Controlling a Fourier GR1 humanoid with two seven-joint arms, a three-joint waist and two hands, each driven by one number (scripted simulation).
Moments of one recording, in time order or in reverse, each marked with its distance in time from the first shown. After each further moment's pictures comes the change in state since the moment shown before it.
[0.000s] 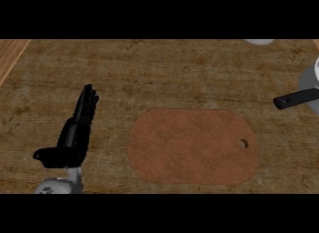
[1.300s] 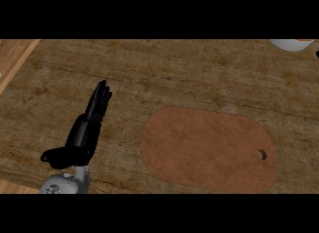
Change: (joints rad) left arm -0.039 -0.003 -0.062 -0.020 0.000 -0.048 0.006; right arm 0.100 -0.014 0.248 -0.260 -0.340 0.028 -0.099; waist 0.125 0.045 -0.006
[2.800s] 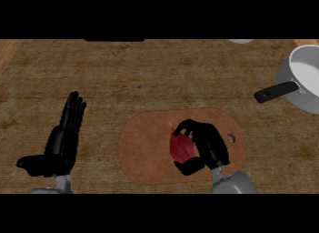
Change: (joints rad) left arm 0.109 0.031 0.101 -0.008 0.029 0.056 -0.010; right arm 0.762 0.528 0.590 -0.666 -0.603 0.080 -1.009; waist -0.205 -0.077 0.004
